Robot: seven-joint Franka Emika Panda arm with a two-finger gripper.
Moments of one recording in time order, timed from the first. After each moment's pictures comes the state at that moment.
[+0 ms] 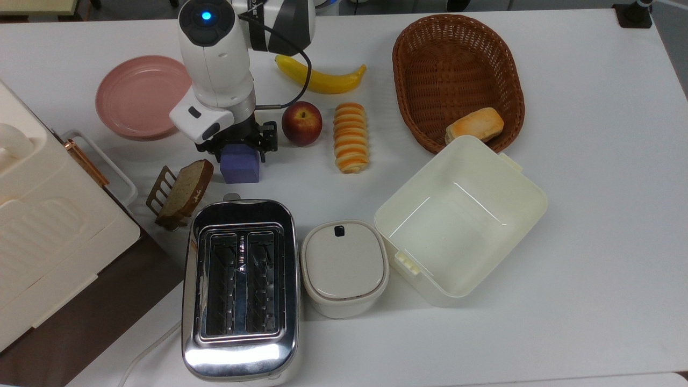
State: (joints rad) arm -0.25 0.31 0.12 -1.94 -0.12 2.29 -0.11
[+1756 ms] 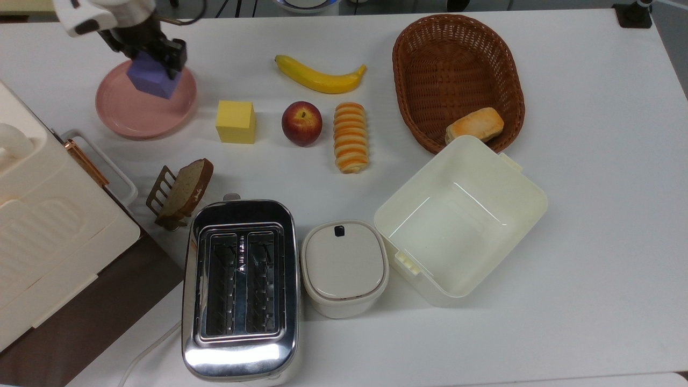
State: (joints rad) arm -0.29 0.07 -0.11 -1.94 -0.12 1.93 -0.05
